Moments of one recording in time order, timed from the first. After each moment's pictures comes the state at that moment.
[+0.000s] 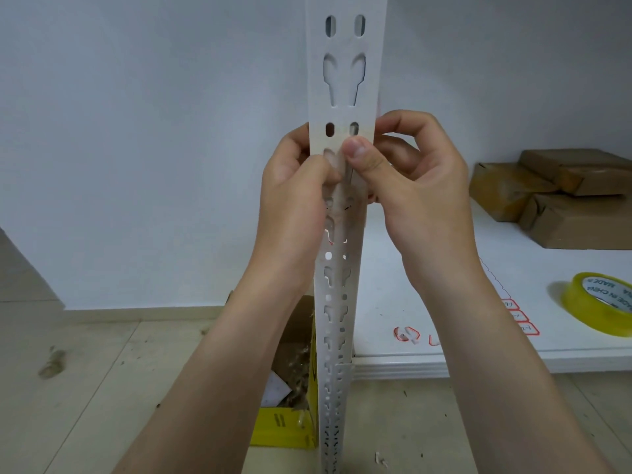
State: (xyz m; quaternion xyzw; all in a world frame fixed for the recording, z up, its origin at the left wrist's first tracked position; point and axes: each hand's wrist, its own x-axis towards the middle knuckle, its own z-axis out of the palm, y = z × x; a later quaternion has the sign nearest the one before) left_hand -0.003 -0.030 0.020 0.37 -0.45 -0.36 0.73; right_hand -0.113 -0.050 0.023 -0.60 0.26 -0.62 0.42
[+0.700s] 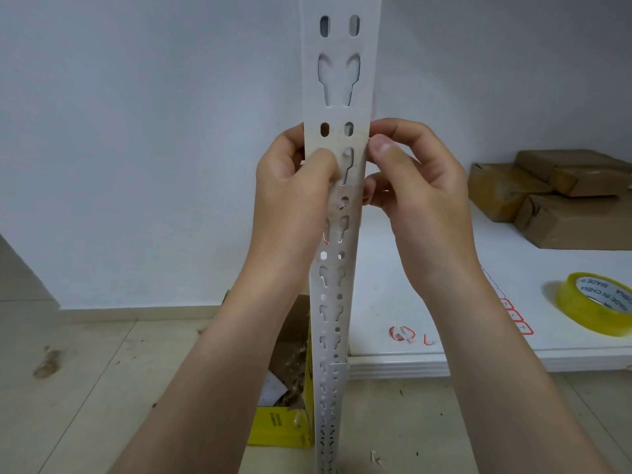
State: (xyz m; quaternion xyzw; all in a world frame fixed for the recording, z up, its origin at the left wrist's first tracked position) left_hand -0.008 -0.027 0.025 0.43 -0.47 -0.30 0.71; right_hand -0.123 -0.055 0.017 -0.61 0.24 -0.62 0.44
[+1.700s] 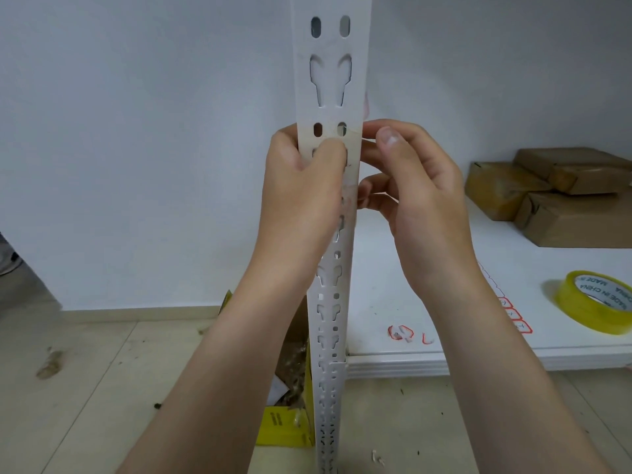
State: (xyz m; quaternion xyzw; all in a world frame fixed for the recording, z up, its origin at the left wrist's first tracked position) left_hand -0.019 -0.027 0.034 0.49 -0.47 -0.28 0.68; right_hand -0.125 -0.057 0.016 -0.60 0.24 -0.61 0.46
